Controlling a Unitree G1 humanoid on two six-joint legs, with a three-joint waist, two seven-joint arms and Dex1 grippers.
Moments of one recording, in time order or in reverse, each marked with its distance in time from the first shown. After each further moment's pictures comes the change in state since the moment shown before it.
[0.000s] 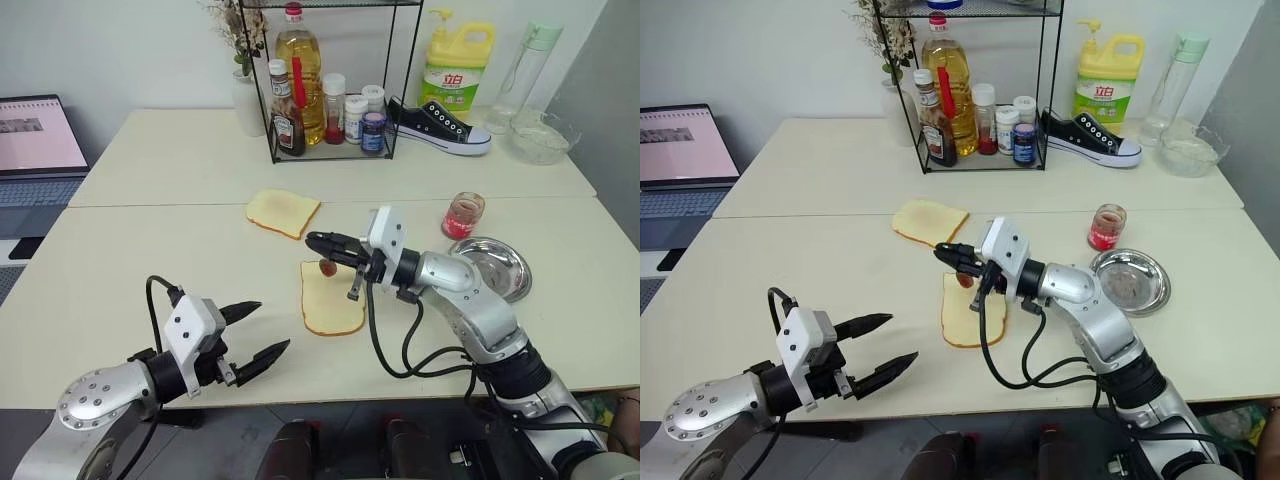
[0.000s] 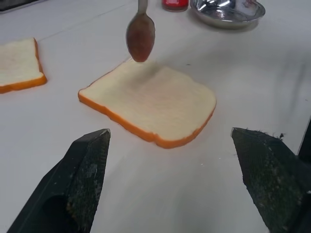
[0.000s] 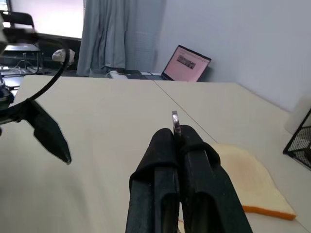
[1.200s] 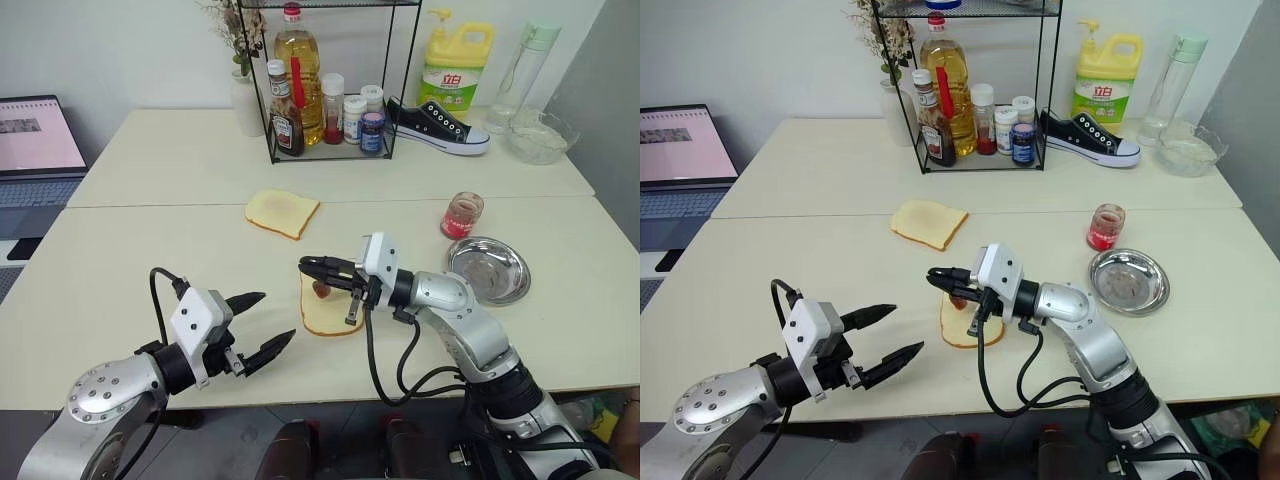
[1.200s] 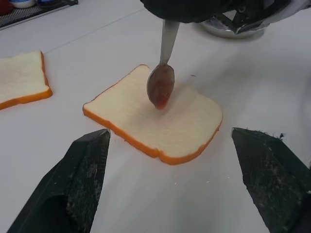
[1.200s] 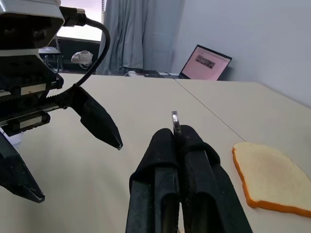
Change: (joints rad) left arm -0.028 0.002 -0.034 -0.025 -0.010 0.026 0.067; right arm 0.070 0.065 -0.009 -0.010 -0.037 0.005 0.069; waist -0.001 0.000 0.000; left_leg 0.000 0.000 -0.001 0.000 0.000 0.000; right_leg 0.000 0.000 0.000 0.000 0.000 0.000
